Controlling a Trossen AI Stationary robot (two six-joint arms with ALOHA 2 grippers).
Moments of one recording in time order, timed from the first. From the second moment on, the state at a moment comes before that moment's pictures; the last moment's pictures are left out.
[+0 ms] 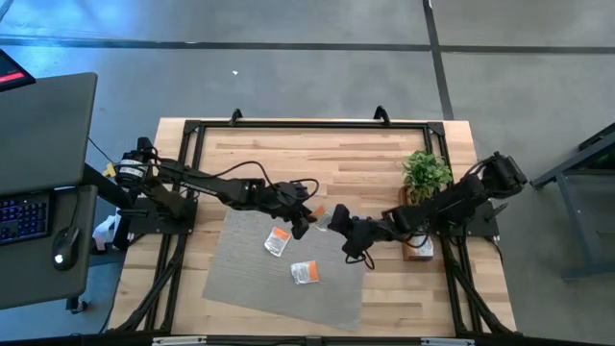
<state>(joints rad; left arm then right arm) -0.07 1.61 0.96 0.06 0.00 -0.60 0.32 1.57 0.75 0.17 0.45 -1.07</state>
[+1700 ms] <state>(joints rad) -0.12 1.57 0.62 1.15 -0.22 -0.27 0.04 1.31 0.40 0.97 0.14 0.29</state>
